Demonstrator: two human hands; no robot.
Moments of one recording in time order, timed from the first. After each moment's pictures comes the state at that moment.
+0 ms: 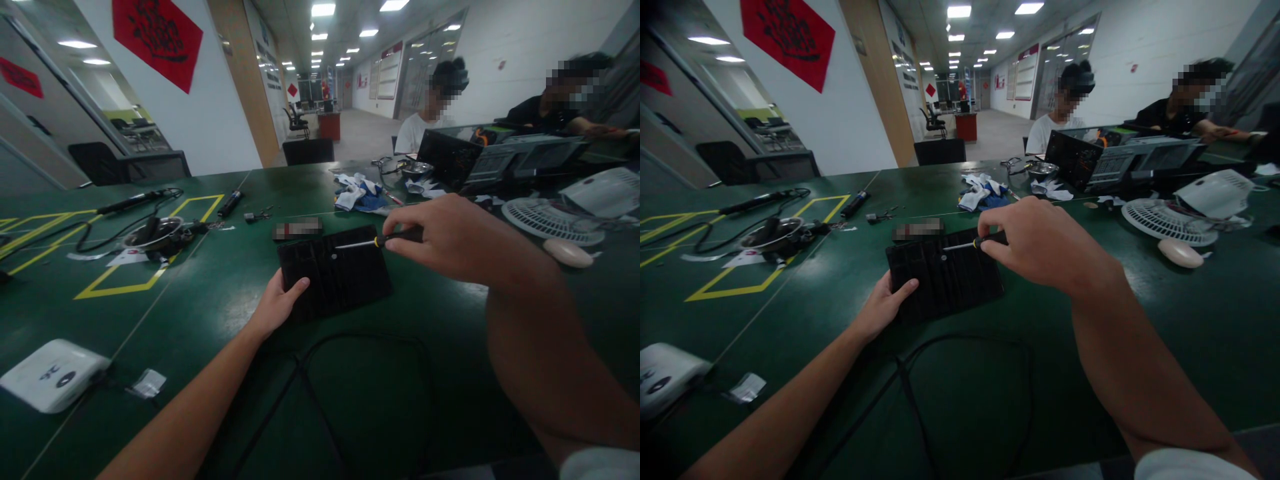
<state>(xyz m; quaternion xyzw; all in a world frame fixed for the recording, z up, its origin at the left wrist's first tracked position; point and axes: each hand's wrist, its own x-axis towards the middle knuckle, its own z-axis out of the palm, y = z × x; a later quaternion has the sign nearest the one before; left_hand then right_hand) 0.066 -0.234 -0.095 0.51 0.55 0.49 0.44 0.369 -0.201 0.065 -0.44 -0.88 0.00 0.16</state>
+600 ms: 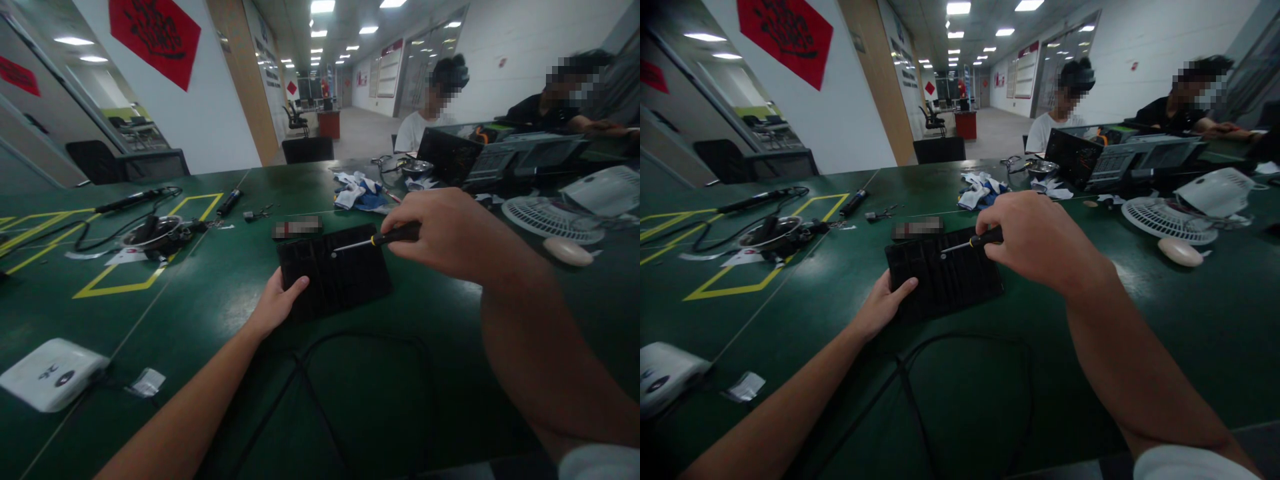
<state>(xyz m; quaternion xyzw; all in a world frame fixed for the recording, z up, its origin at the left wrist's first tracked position) 0.067 -0.235 -0.094 0.51 0.56 0.49 0.44 0.366 -0.197 0.062 -0.41 -0.89 -0.05 0.18</state>
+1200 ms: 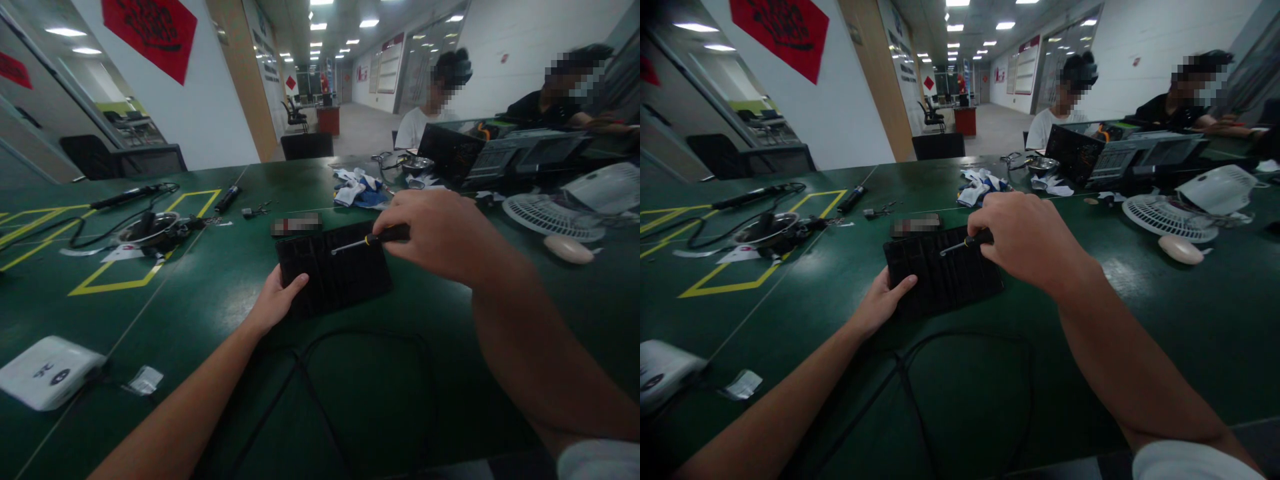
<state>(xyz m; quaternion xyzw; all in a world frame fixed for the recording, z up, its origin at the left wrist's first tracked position) 0.066 -0.233 -0.097 0.51 0.55 0.50 0.44 0.355 -0.201 0.059 -0.41 -0.90 -0.08 0.16</state>
